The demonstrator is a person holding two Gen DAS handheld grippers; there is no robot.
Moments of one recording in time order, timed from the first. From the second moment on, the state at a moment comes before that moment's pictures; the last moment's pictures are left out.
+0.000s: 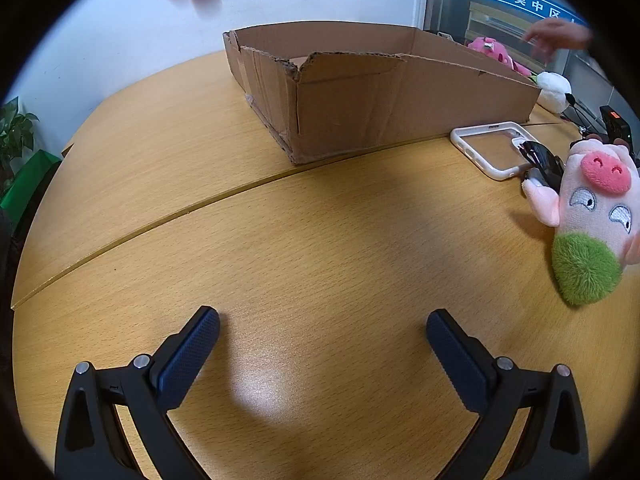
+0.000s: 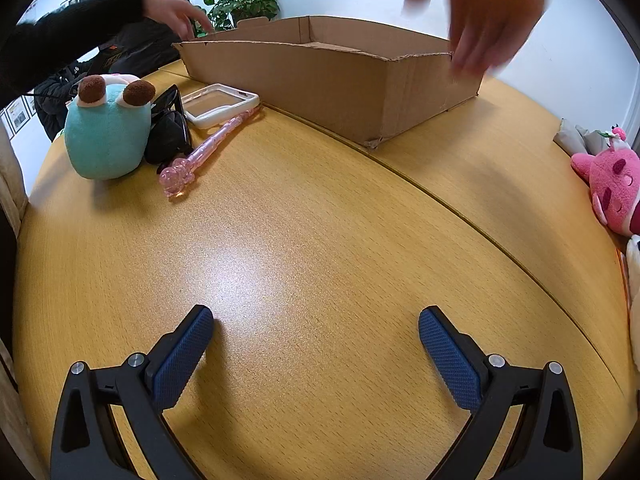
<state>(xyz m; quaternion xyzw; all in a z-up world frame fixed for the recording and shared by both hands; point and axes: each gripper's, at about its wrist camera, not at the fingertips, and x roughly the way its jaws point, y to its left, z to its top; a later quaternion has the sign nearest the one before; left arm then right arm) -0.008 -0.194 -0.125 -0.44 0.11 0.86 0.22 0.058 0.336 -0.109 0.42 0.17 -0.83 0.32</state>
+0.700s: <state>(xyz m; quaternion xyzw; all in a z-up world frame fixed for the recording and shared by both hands) -0.008 -0.193 -0.126 -0.44 0.11 0.86 0.22 0.061 0.322 -0.110 0.43 0.14 -0.86 0.25</state>
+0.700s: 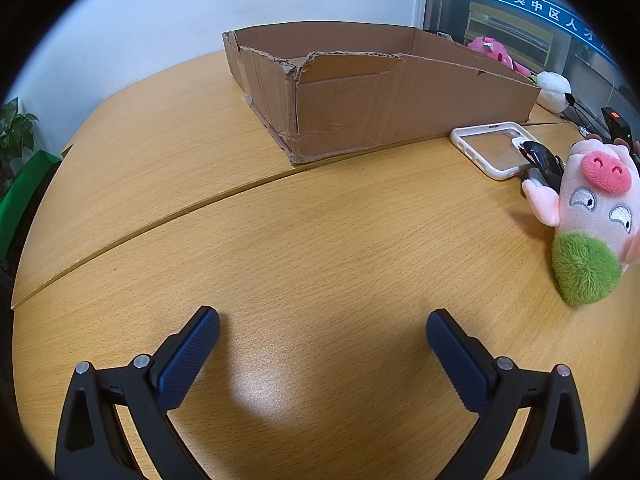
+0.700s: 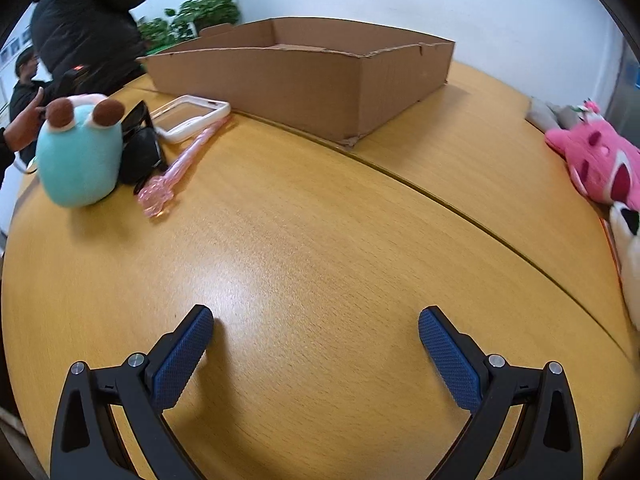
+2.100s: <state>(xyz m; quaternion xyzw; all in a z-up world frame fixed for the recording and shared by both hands) 0.083 -0.035 -0.029 -0.41 -0.08 0.90 0.13 0.123 0.128 -0.015 0.36 0.06 -0.90 0.25</state>
